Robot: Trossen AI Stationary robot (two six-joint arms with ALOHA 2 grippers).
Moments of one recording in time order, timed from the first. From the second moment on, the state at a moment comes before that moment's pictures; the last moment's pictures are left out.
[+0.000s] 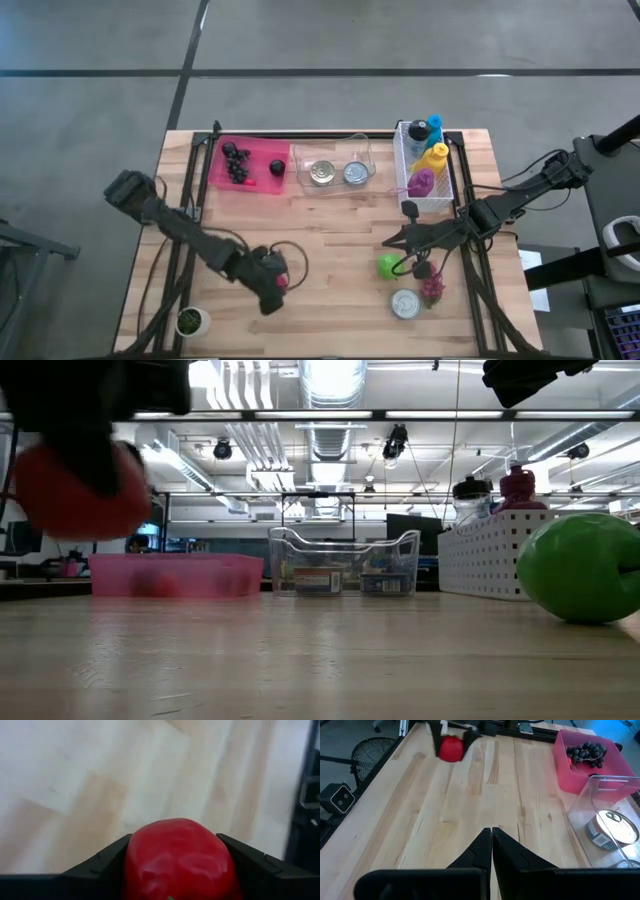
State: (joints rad) left arm -0.54 1.57 0.92 -0.42 -0.14 -0.93; right arm 0.48 0.99 0.73 -0.31 0.37 0.15
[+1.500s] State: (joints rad) left arm 0.70 1.48 1.04 -0.58 -0.33 -0.75; right arm 0.48 0.99 0.73 -0.31 0.37 0.15
